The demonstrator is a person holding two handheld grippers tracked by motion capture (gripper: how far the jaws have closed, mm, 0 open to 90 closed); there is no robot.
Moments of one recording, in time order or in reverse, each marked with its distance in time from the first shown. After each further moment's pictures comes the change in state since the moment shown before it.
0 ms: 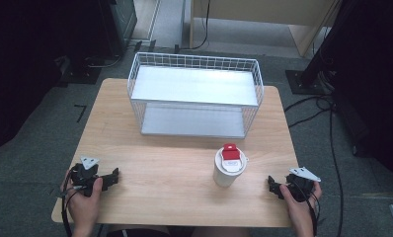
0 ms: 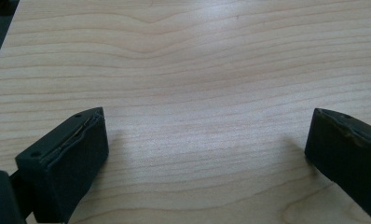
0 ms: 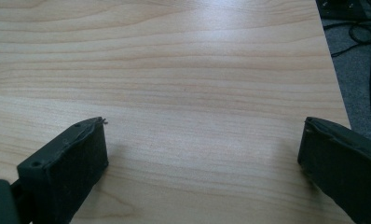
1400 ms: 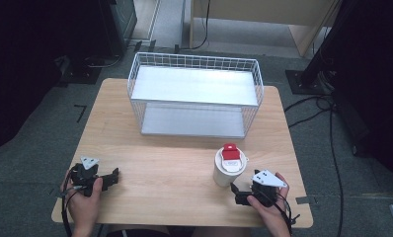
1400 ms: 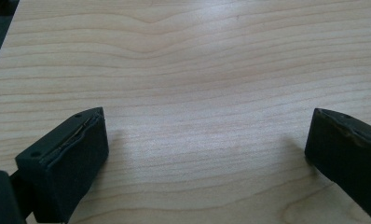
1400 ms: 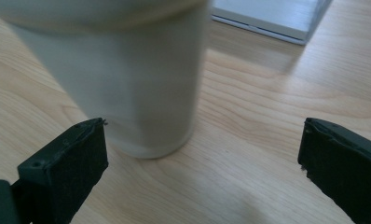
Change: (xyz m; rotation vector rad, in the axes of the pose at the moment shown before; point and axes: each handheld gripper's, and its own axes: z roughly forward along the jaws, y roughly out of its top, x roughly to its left) left arm 0.000 0.000 0.000 0.000 0.000 0.000; right arm 0.112 0.012 -0.031 -0.130 0.316 -0.240
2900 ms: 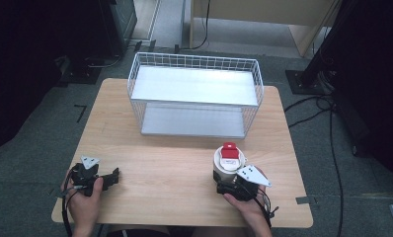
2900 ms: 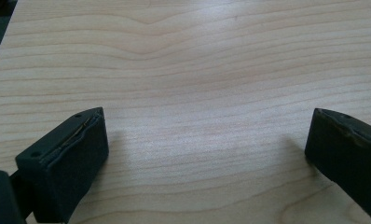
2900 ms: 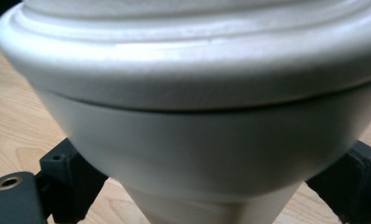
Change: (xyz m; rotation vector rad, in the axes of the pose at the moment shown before) left arm -0.001 0.001 0.000 0.001 -0.002 0.004; right arm 0.040 0.022 0.027 -0.208 0.006 0.093
